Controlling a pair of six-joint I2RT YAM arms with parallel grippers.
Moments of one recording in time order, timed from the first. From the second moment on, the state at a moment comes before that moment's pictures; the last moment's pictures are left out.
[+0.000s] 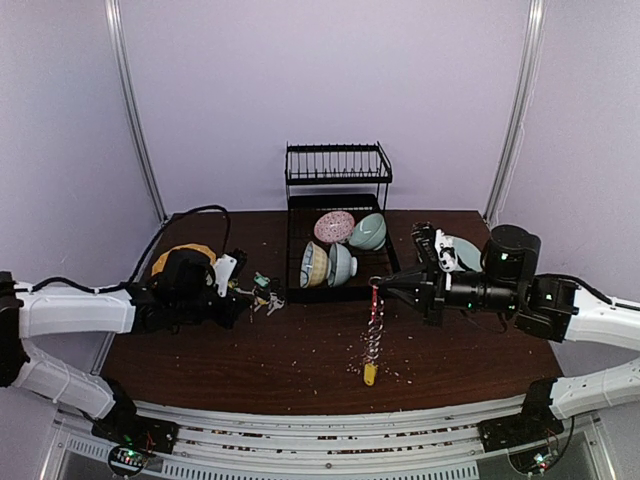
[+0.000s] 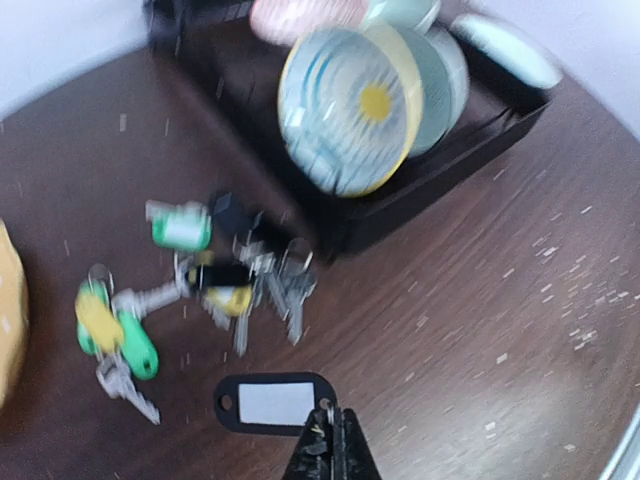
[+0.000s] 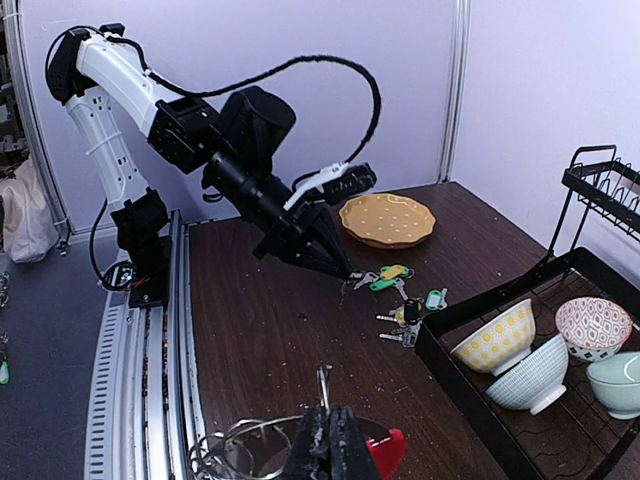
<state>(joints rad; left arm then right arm) -0.69 1.27 0.61 0.02 0.02 -0.15 0.91 0.96 0.71 0.09 -0.32 -0.06</state>
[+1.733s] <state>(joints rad) -1.21 1.27 1.06 -0.04 0.36 0.21 1.21 0.85 0.44 0.55 -0.08 -0.78</state>
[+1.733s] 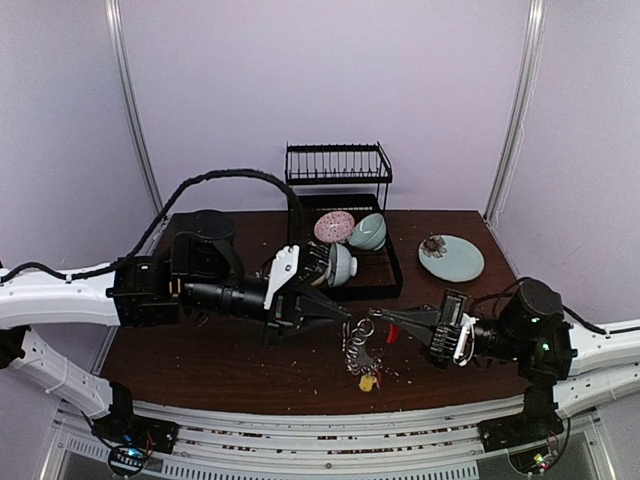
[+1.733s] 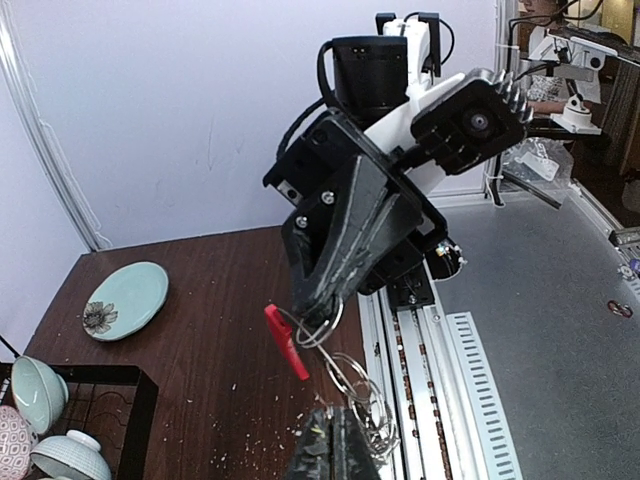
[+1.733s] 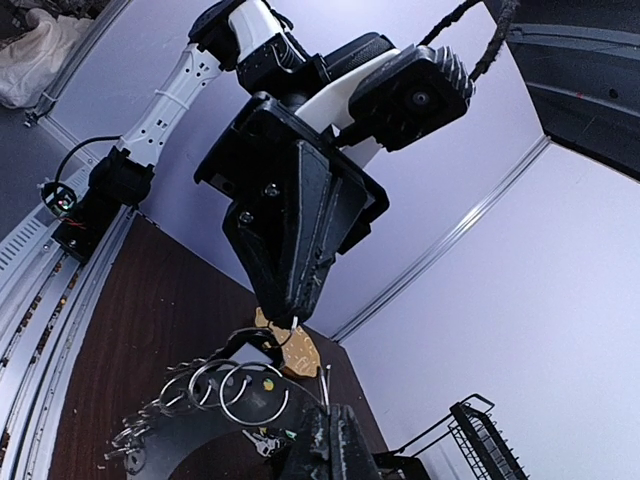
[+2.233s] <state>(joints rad) -1.23 1.26 1.07 -0.05 0.20 0.31 1.10 0.86 0.71 0.14 -0.37 -0.61</state>
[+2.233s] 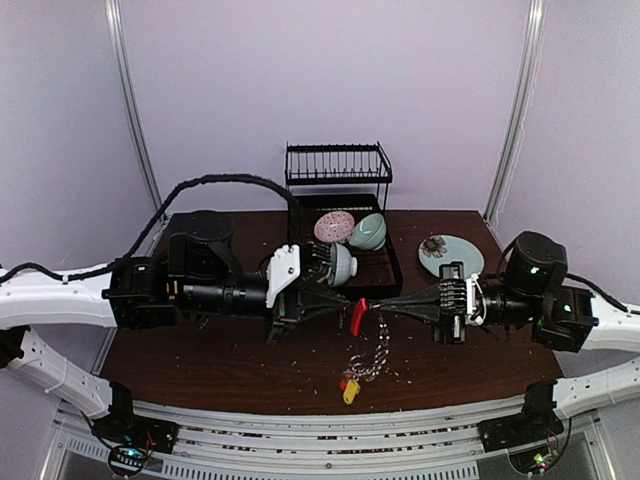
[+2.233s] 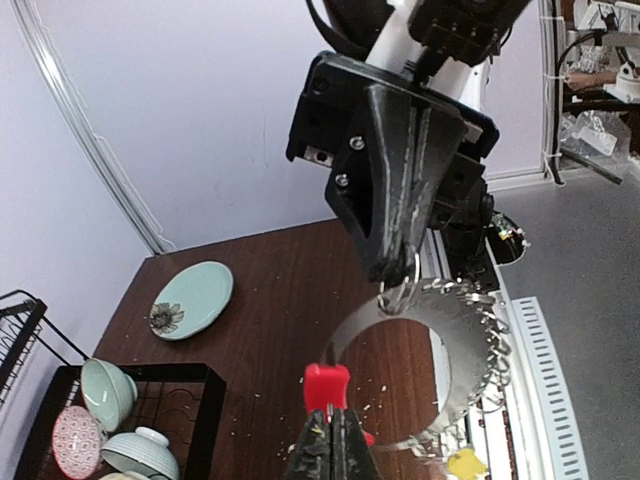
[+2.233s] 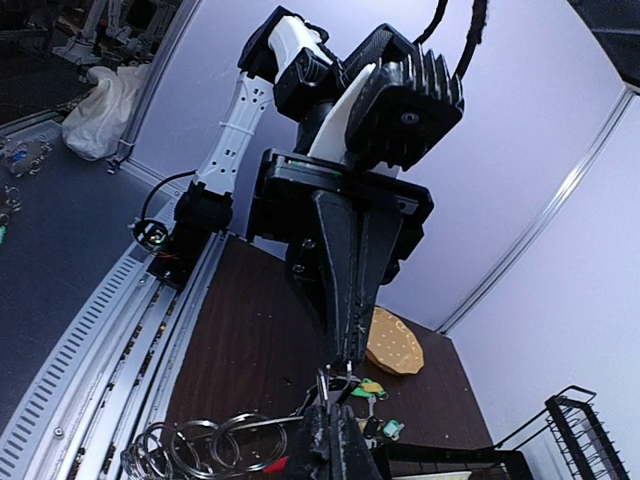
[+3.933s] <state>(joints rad) -1.45 1.21 0.89 0.23 -0.06 0.94 1.07 1.03 0.91 -0.14 -0.60 -0.32</state>
